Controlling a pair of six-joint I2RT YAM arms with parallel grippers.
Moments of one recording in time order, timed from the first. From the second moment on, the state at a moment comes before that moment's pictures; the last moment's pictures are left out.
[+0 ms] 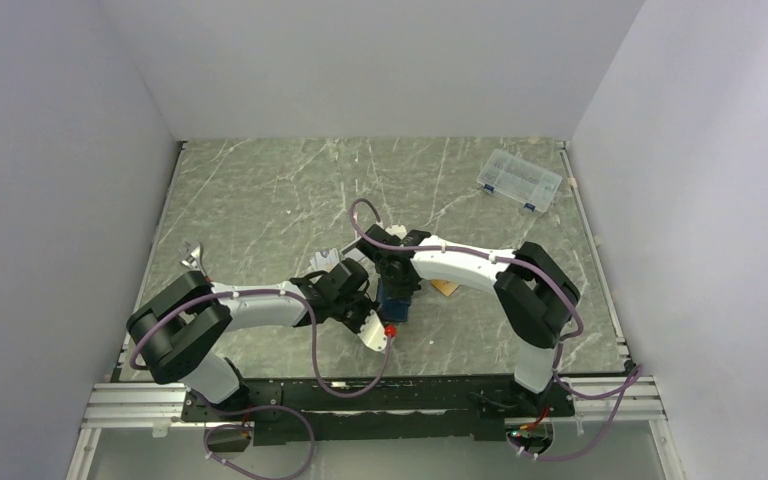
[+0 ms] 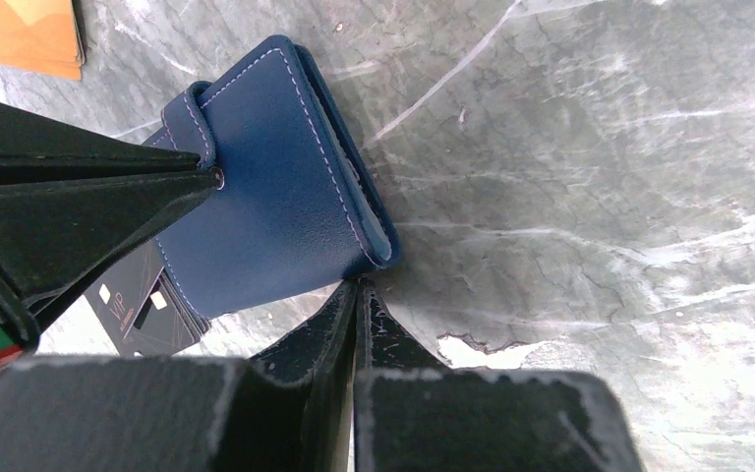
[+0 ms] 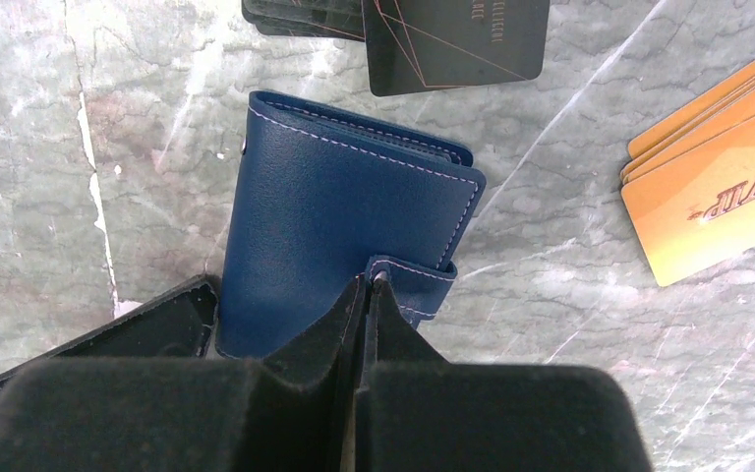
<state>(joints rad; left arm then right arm) -0.91 1.53 0.67 -0.06 0.32 1.28 0.90 1.82 1.22 -0.71 0.23 0.68</state>
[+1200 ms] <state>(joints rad) -0.91 1.55 0.69 -0.09 0.31 1.27 0.91 1.90 1.24 -0.73 0.22 0.59</state>
